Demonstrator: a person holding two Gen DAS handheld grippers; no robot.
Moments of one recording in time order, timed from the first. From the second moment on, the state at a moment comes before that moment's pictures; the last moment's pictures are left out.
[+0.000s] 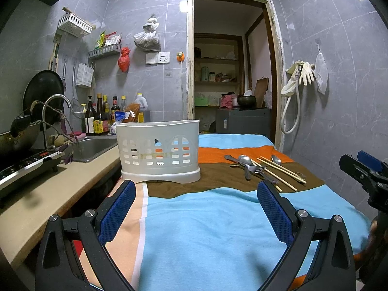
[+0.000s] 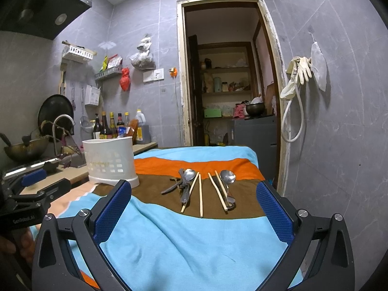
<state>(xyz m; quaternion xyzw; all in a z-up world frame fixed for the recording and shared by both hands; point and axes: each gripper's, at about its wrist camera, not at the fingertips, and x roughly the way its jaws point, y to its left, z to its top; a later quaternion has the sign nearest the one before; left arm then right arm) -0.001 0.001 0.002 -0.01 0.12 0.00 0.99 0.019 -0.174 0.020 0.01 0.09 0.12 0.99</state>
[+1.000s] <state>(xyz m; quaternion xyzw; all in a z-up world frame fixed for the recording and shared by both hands) -0.001 0.000 0.001 0.00 0.12 0.00 0.99 0.017 -0.171 0.020 0.01 0.08 0.12 0.99</state>
